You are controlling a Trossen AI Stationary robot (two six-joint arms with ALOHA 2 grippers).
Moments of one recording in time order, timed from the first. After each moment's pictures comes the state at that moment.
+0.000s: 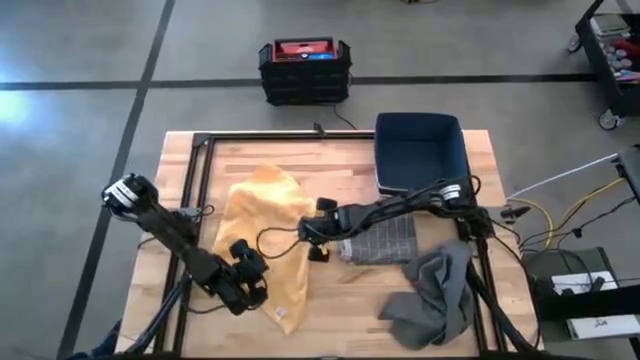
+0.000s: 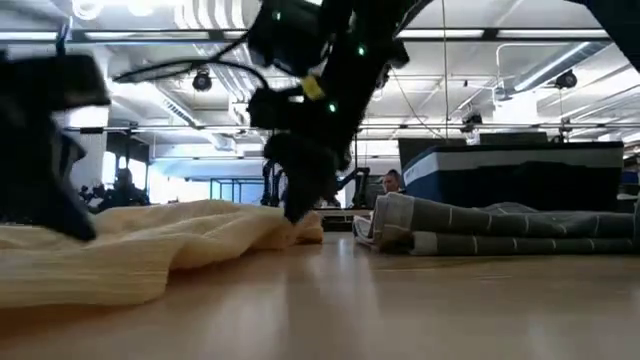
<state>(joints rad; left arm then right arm) -0.77 1.58 0.66 -0.53 -0.62 -1.28 0.10 2.26 1.60 -0.57 0.25 0.17</state>
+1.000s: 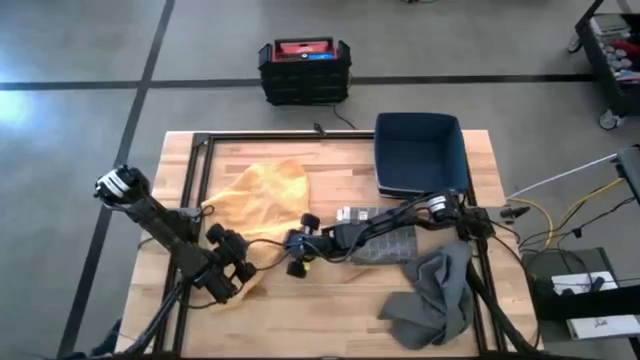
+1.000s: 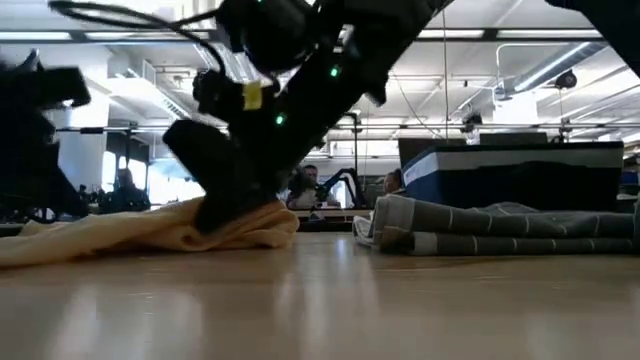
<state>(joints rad) -0.81 1.46 0.54 -0.65 -0.76 -1.53 0.16 2.38 1.60 -0.04 0.34 0.26</state>
